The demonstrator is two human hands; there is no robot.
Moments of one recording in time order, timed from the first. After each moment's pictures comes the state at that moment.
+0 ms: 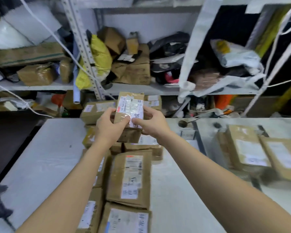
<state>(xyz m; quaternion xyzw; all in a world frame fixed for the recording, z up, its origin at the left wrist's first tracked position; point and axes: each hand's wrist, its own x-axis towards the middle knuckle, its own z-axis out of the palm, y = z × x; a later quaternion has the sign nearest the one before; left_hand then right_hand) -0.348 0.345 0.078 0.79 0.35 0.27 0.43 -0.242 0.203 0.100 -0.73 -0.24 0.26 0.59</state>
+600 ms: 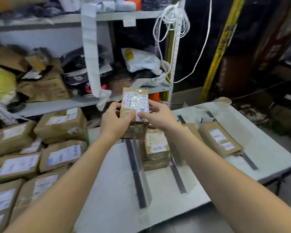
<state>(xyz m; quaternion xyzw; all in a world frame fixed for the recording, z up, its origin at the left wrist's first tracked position) -0.162 0.032 0.128 0.83 0.19 0.21 0.48 -0.100 -0.134 0.145 -0.78 -0.15 0.12 0.59</state>
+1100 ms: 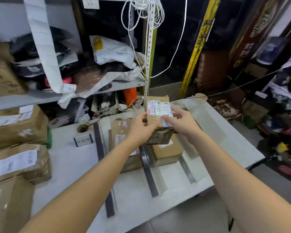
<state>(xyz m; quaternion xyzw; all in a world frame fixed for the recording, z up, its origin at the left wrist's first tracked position) -0.063 -0.129 0.067 0.80 0.08 0.03 0.59 -0.020 -0.299 0.099 -0.85 -0.03 0.07 0.52</state>
